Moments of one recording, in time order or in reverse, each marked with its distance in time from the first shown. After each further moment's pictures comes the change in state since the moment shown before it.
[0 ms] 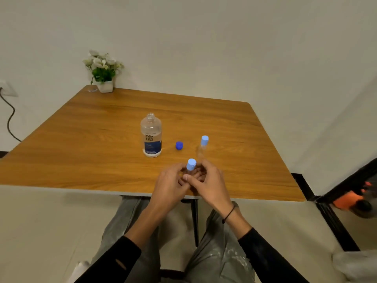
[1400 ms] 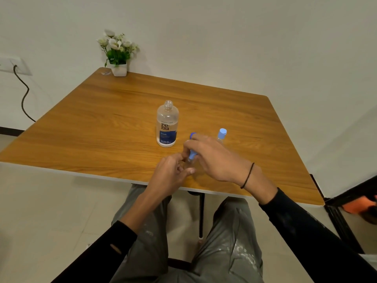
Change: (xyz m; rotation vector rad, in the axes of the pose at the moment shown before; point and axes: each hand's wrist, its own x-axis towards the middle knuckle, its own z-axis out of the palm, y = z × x) left_hand 0.008 -0.026 -0.031 -0.037 -0.039 -0.036; right_hand 0.047 -0.090 -0.017 -0.719 -0.565 -0.455
